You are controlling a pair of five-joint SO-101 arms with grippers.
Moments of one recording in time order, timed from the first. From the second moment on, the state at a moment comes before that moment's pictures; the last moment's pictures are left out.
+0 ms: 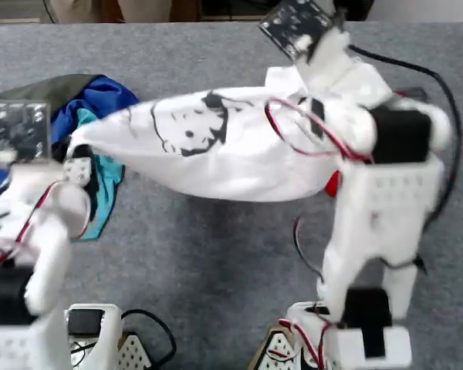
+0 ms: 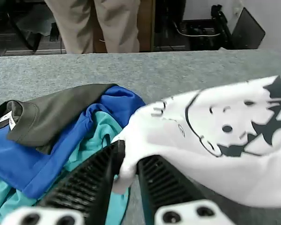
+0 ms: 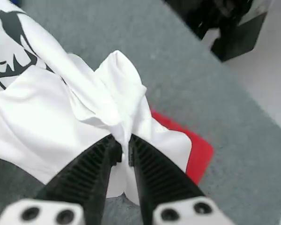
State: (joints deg) left arm -4.4 -62.7 17.7 78.5 -11.8; right arm -6.5 -14.2 -32.4 98.7 30.2
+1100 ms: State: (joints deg) left arm -2.5 -62.9 41.4 89.0 -11.8; right arm -27.5 -24.8 27.0 83.7 28.1
